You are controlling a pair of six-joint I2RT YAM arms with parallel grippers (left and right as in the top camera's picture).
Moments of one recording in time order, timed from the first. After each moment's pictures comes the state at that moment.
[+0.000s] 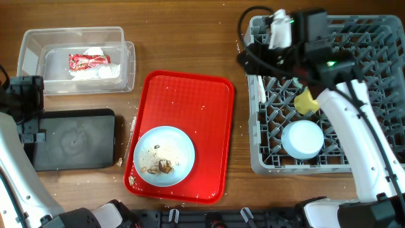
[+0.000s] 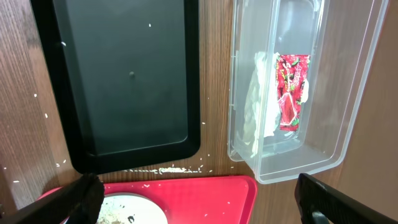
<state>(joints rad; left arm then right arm) 0.56 1.43 1.57 -1.35 0.06 -1.05 0.28 1.53 1.51 -0.85 -0.41 0.32</state>
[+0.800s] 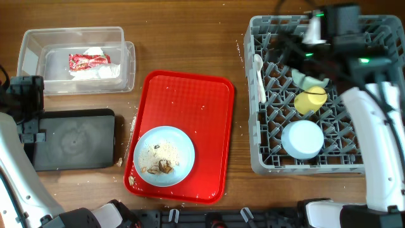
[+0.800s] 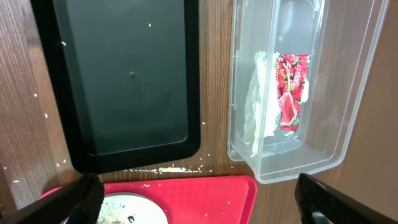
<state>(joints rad) 0.56 1.43 1.57 -1.35 0.06 -1.05 0.10 1.50 1.63 -1.06 -0.13 0.47</state>
